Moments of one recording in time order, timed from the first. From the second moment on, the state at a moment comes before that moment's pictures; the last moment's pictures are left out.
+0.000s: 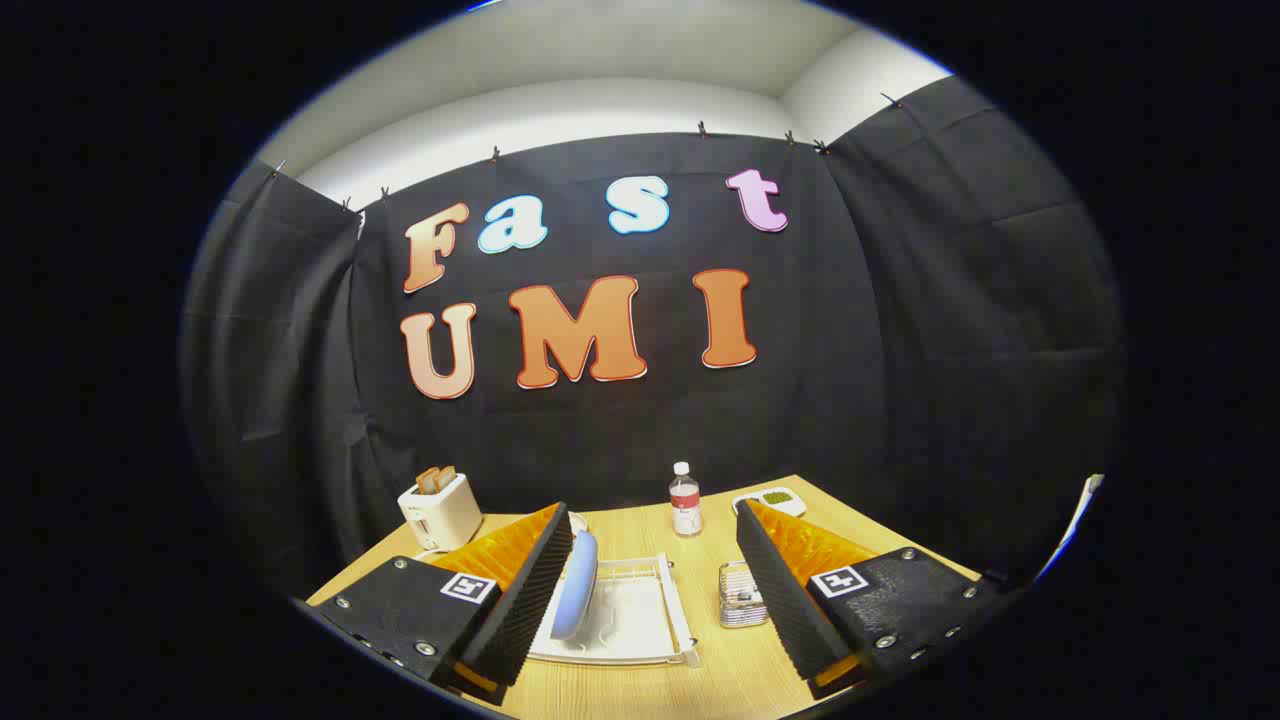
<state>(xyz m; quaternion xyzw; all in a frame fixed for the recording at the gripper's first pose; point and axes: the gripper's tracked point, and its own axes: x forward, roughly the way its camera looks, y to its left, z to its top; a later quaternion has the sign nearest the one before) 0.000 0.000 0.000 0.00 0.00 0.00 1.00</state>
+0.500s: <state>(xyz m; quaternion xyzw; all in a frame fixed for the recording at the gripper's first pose) -0.008 0.007 -0.003 -0.01 0.03 -0.03 1.00</state>
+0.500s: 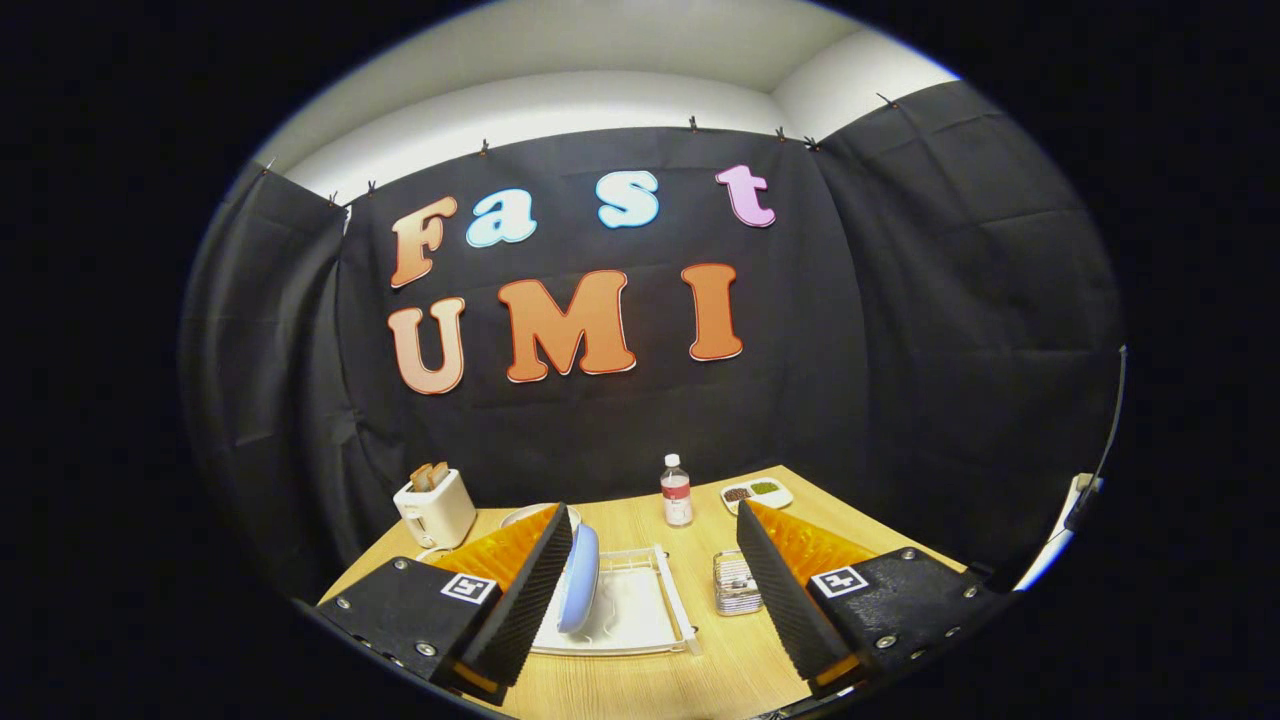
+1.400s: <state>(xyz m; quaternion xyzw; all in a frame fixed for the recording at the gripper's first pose) 0.049 0.067 -0.086 0.00 0.17 0.01 0.98</state>
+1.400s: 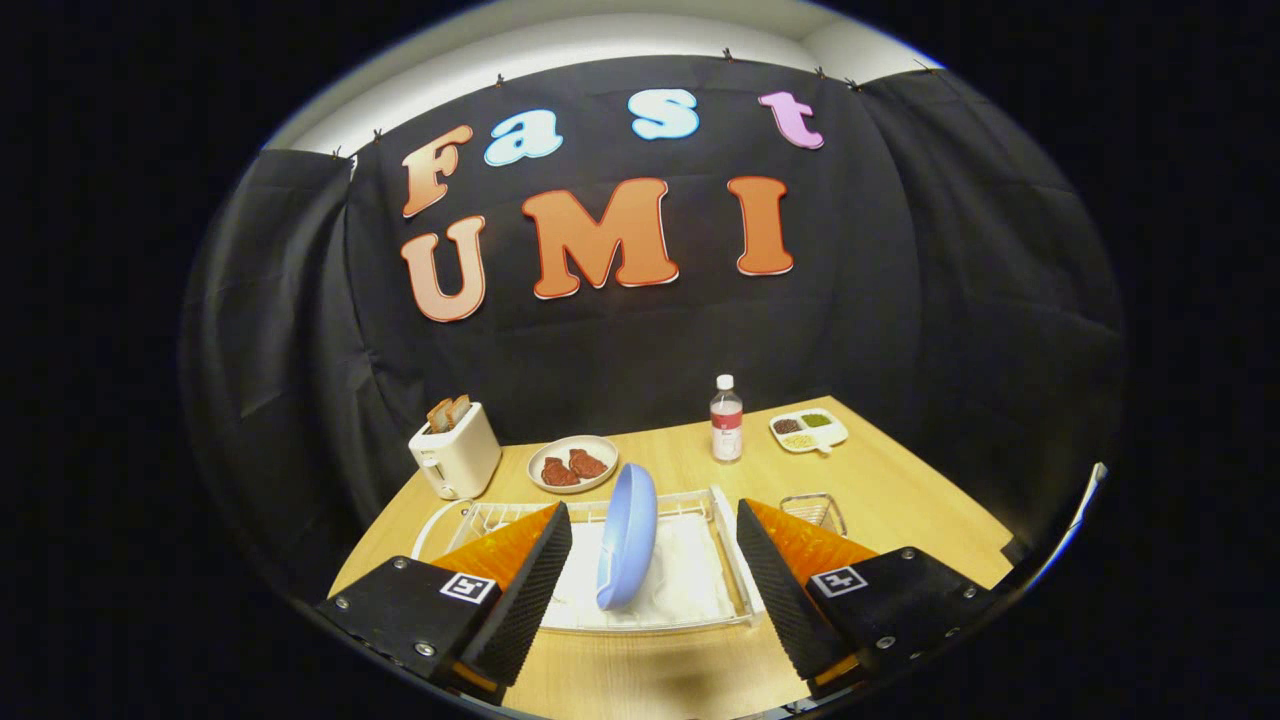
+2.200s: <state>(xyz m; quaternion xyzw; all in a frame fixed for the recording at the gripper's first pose) 0.124 0.089 -0.201 -0.02 0.32 -0.01 0.95</state>
